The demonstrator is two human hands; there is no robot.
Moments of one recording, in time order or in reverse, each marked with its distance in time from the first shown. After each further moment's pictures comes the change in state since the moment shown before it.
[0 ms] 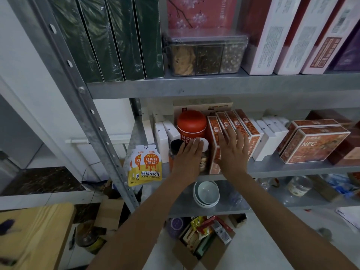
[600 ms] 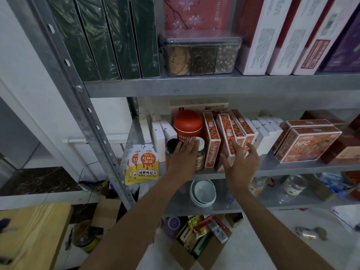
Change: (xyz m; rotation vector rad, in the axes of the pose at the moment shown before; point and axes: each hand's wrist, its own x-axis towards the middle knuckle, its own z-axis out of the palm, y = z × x) left_hand 0.000 0.001 0.000 0.016 0.013 -0.008; right_hand -0.036 0.024 0.024 0.403 0.385 0.254
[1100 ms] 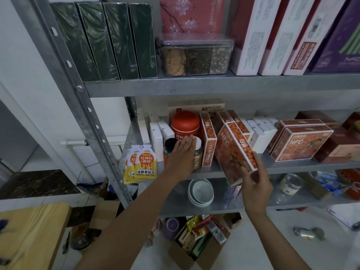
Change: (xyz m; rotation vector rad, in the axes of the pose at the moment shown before) left_hand -0.002 0.004 -0.010 -0.078 -0.020 0.005; right_hand -0.042 0.020 -0.056 0.480 0.082 0.158
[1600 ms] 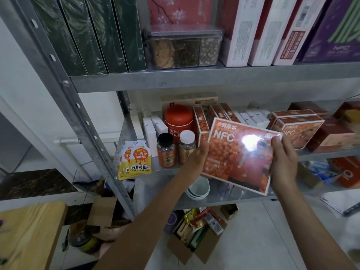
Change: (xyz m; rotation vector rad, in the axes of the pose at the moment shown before) left_hand -0.042 0.075 -0.042 -1.309 -0.119 -0.226; right_hand 0.063 -0.031 -0.054 0.448 -0.042 0.299
